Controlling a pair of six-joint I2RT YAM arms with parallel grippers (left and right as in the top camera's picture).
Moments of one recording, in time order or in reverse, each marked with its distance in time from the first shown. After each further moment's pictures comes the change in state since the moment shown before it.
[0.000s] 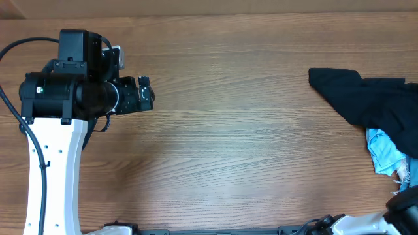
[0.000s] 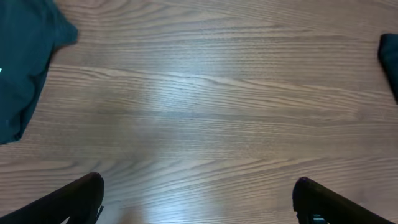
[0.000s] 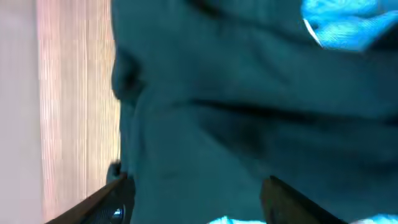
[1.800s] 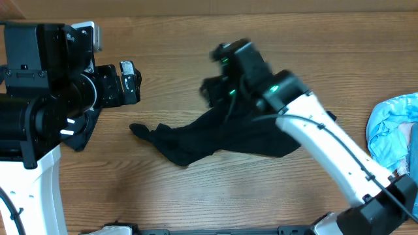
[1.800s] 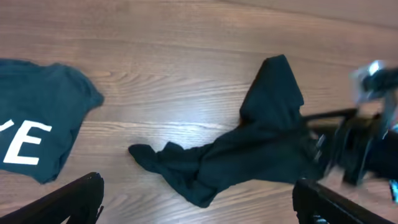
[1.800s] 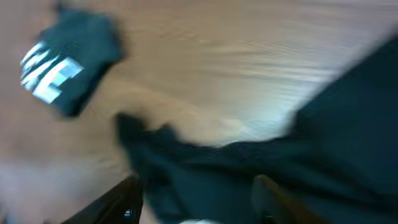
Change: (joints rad) left arm -0.001 -0.004 0.385 -0.124 -0.026 0.031; right arm 1.545 -0.087 0.010 0.066 0.051 -0.201
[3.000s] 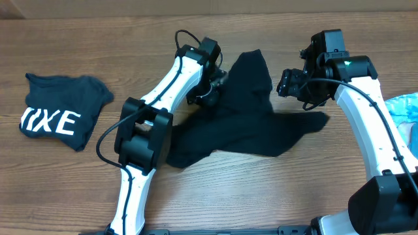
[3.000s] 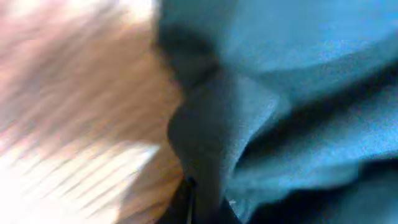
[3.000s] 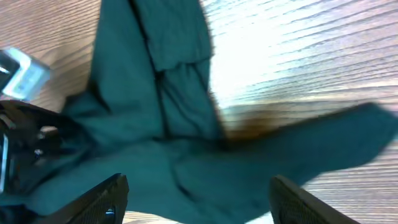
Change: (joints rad) left arm -0.364 0.878 -0.208 0.427 -0.015 0.214; right arm -0.465 0.006 -0.106 -0.204 0.005 -0.069
